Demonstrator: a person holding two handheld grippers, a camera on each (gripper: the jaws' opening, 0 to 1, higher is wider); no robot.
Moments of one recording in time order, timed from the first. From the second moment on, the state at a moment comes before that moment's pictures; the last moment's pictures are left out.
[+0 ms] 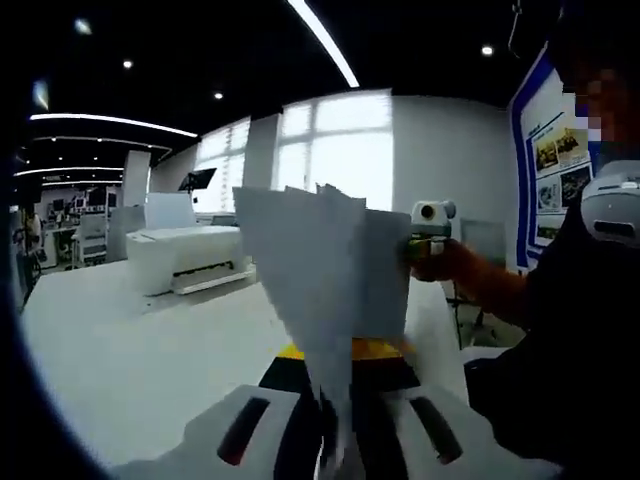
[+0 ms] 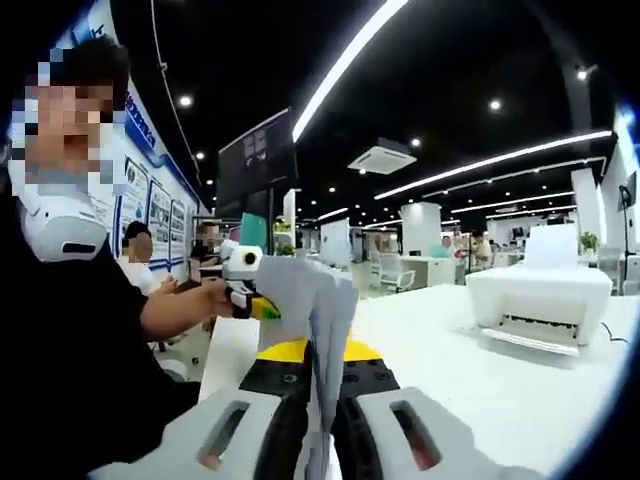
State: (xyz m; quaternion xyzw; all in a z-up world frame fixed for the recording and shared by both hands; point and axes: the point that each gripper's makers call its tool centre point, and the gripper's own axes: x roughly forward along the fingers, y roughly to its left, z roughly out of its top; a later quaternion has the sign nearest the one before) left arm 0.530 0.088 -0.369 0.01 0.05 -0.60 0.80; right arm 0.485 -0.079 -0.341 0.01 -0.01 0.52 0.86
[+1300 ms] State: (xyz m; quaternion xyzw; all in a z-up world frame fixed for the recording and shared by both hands) left arm 0.521 0.081 -0.363 0.01 0.05 -0.61 0.79; right arm 0.493 -0.091 -0.323 -0.01 0.01 0.50 0.87
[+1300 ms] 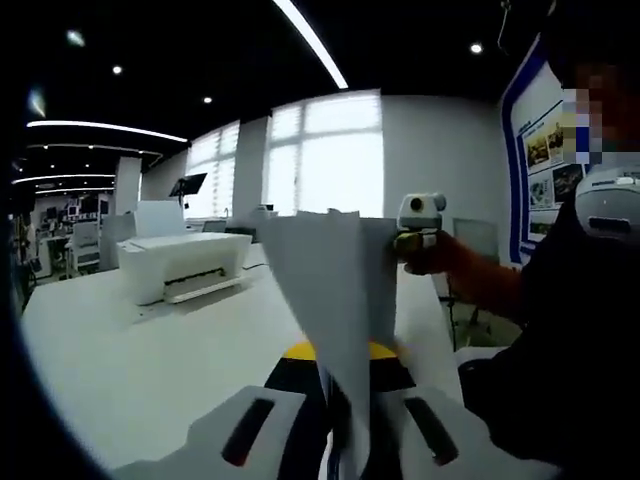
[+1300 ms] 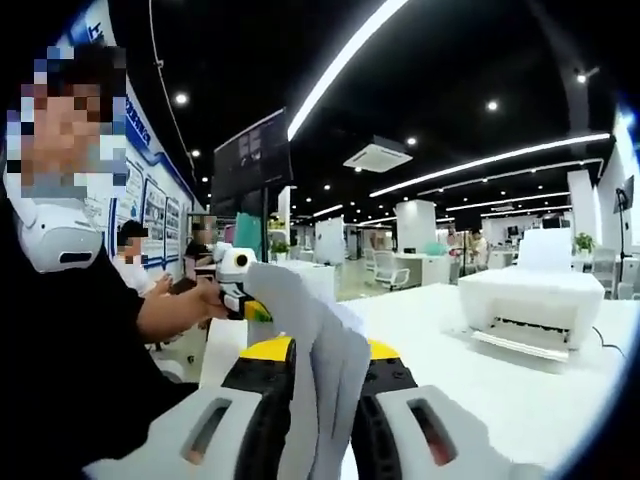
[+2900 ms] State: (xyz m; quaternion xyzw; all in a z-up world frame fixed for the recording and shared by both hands) left arm 0.513 0.077 -0.365 0.01 0.04 -0.63 0.78; right arm 0.508 -0.016 -0.294 -0.34 0.18 0.58 0.71
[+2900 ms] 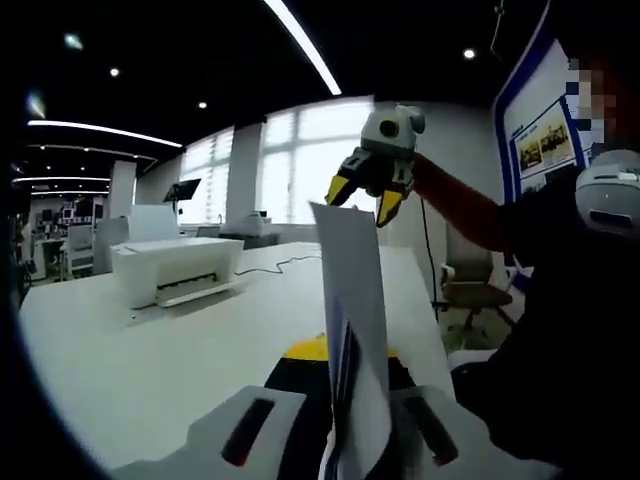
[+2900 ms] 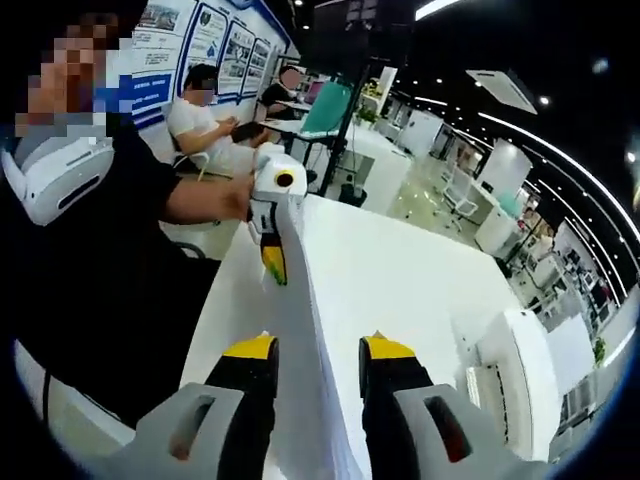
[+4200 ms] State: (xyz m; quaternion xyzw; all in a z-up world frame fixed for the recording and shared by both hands) left arm 0.509 0.075 -0.365 0.01 0.04 -0.63 0.77; right arm 0.505 0.024 -0.355 -0.43 0.31 0.60 0.60
